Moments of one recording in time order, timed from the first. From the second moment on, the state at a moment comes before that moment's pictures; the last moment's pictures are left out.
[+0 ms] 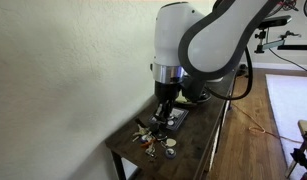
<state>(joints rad) 0.14 0.30 0.06 -2.20 -0.07 2.65 0.13</state>
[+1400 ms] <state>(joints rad) 0.12 0.33 0.07 -2.20 -0.05 2.61 0.07</state>
